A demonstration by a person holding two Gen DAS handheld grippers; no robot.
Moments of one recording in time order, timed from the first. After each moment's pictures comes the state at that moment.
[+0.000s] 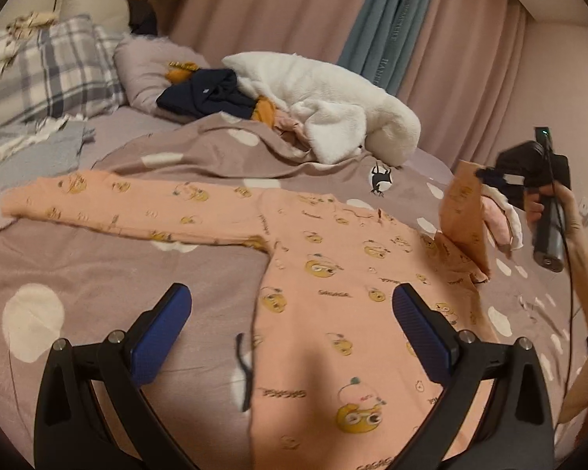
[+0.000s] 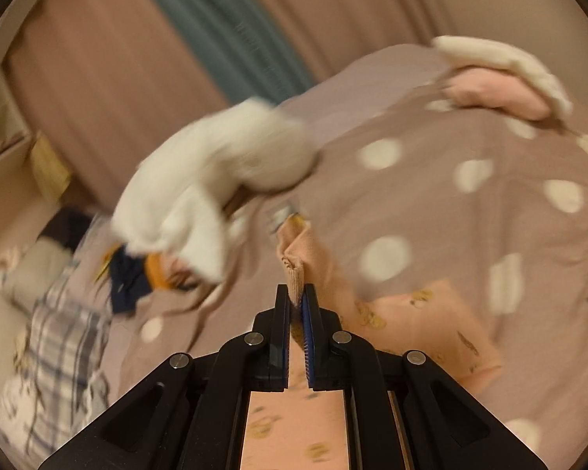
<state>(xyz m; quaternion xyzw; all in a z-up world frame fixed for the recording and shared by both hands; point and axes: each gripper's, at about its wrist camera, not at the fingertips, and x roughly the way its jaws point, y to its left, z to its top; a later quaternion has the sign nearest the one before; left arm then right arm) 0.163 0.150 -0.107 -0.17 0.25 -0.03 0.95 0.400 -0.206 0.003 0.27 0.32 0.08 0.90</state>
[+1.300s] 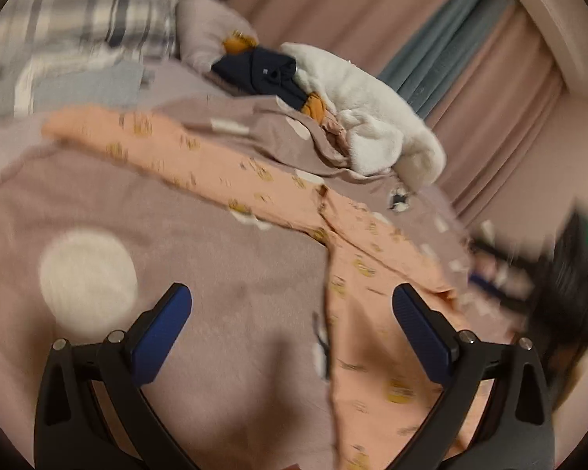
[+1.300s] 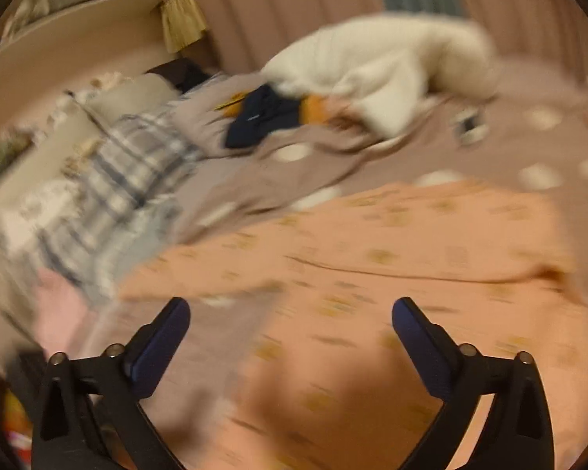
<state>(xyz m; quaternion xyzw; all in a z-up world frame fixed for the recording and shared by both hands) 0.130 0.238 -0.132 -0.32 0.26 -0.04 0.91 0.241 -0.049 -0.030 0.07 0.34 0.24 0.90</state>
